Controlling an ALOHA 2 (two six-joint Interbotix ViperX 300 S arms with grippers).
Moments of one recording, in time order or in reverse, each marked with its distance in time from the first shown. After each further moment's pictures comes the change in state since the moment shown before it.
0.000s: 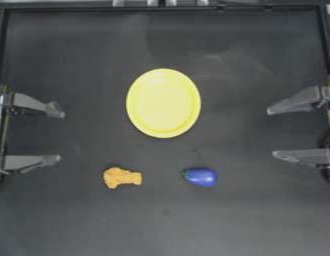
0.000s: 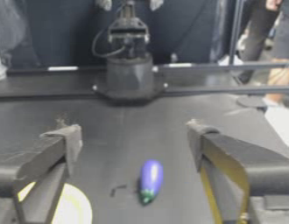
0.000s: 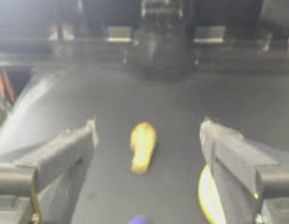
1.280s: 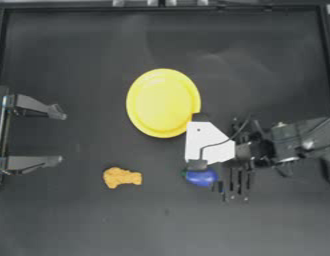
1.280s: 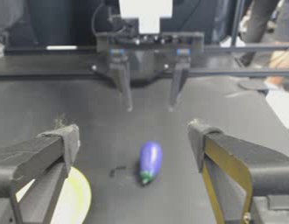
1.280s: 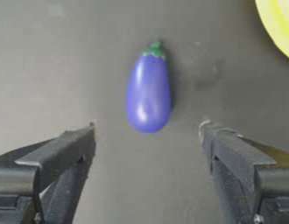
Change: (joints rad) left arm 0.034 0.000 0.000 -0.014 0.060 0.000; right arm 0.104 0.825 -0.555 -0.117 0.750 0.281
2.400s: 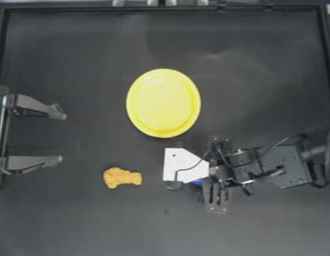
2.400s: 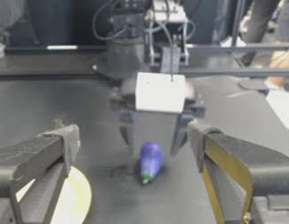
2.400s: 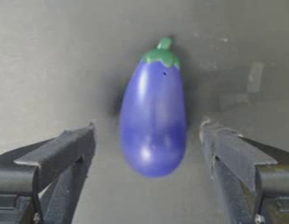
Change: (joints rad) left arm 0.002 0.000 0.000 0.000 0.002 -0.002; right arm 0.034 0.250 -0.012 -0.061 -0.094 0.071
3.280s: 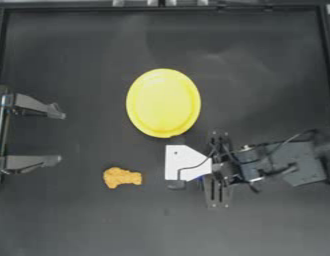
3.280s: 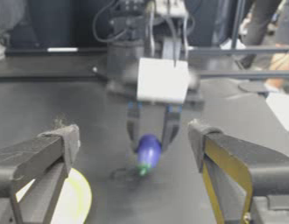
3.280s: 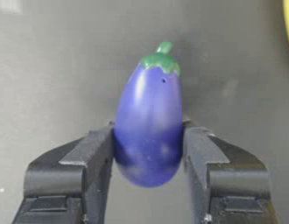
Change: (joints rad) left arm -0.002 -0.008 0.002 0.000 -0.002 -0.005; right arm -0.028 -0.100 -0.008 -0.077 0.003 -0.015
